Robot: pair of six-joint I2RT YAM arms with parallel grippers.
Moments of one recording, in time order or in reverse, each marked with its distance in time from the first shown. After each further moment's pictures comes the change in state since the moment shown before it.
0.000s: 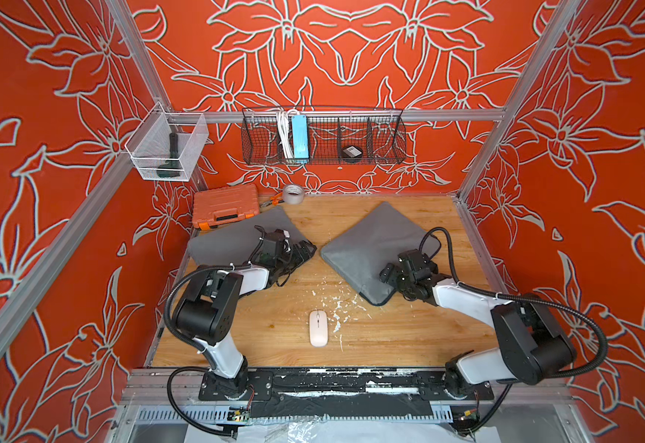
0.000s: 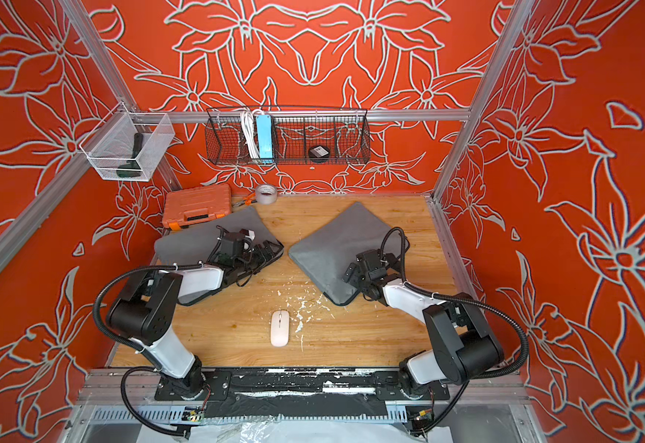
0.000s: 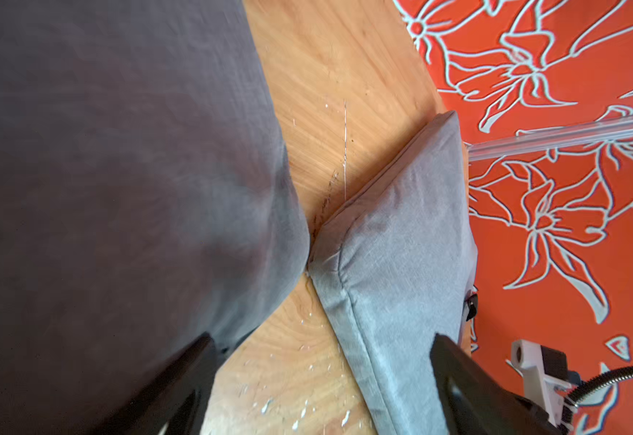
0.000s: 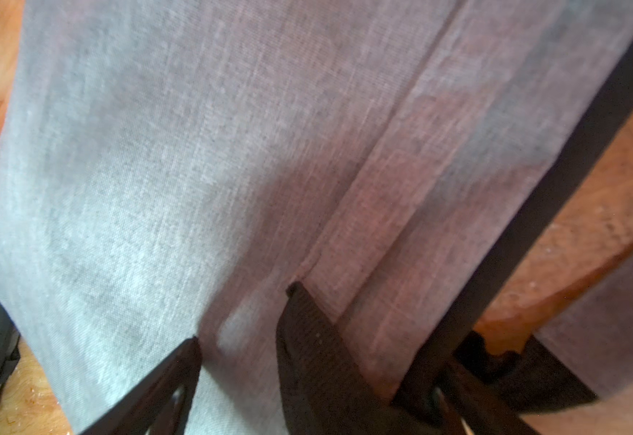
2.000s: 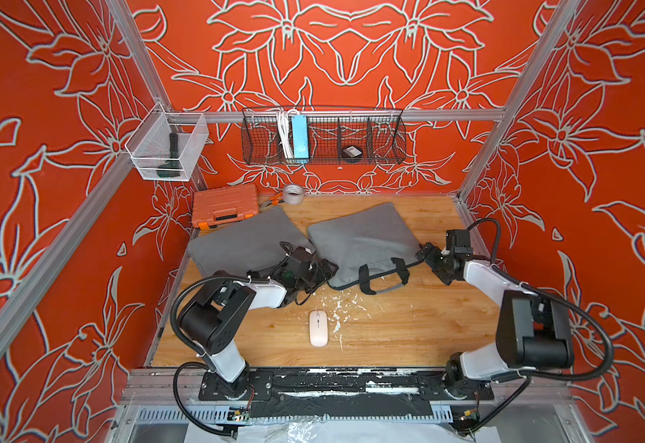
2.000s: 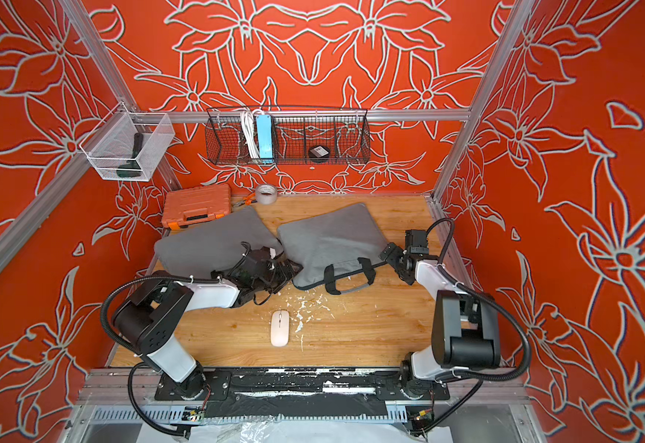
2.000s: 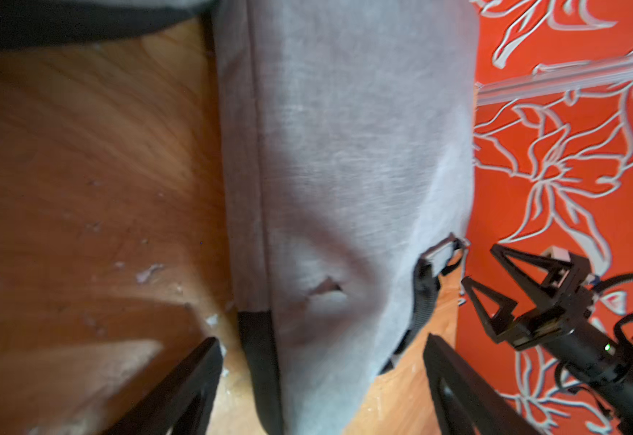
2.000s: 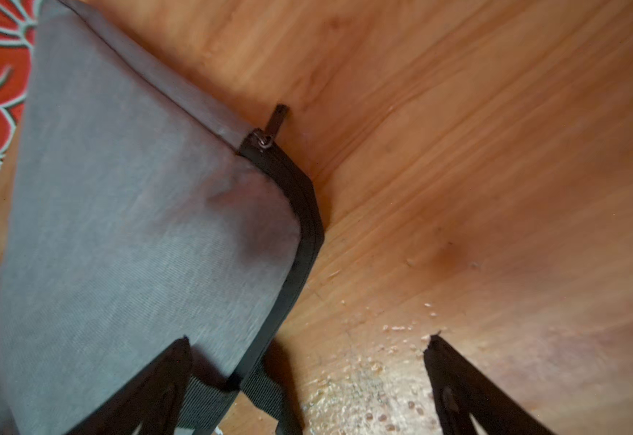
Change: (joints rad) left arm -0.278 -0.034 -0.121 0.067 -0.123 -0.208; right arm -0.471 0.097 0.200 -0.161 -0.214 -0.195
